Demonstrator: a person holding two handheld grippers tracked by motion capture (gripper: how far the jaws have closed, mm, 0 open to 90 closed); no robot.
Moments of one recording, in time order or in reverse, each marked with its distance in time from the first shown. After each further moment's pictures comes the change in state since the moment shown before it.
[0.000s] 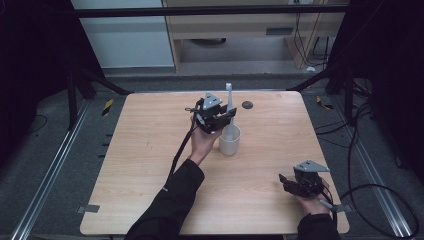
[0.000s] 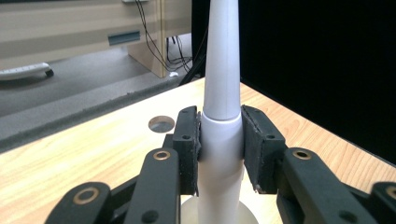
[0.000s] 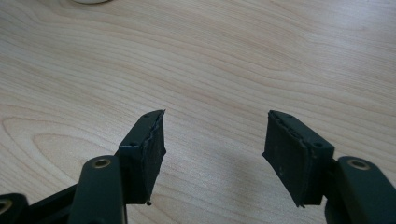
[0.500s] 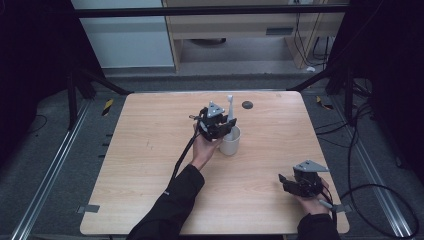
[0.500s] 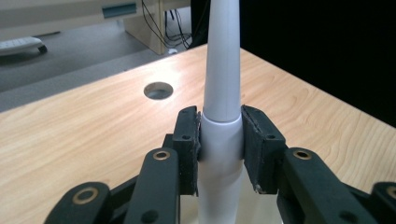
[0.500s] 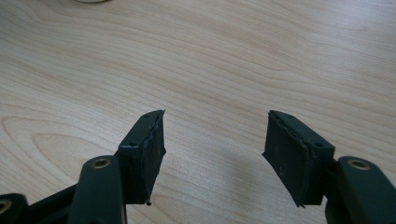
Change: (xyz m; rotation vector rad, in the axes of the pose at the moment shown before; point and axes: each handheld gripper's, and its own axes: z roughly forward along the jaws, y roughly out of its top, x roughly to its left) left arm 0.001 -0.030 0.016 0.088 0.000 -0.001; right arm 0.001 0.000 0.001 0.001 0.000 -0.006
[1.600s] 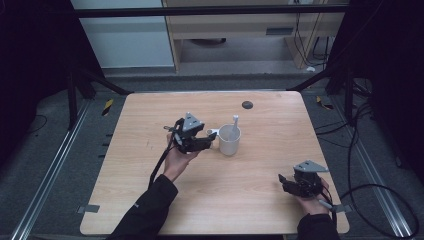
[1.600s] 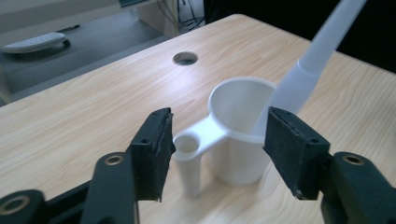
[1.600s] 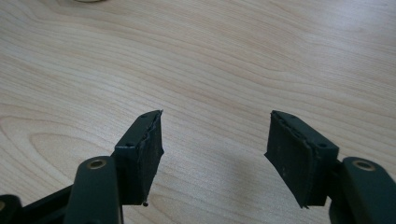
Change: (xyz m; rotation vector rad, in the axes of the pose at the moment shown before) left arm 0.020 -0.030 -0.088 0.058 0.070 0.078; right arm 0.001 0.000 0.000 -0.002 -0.017 -0.011
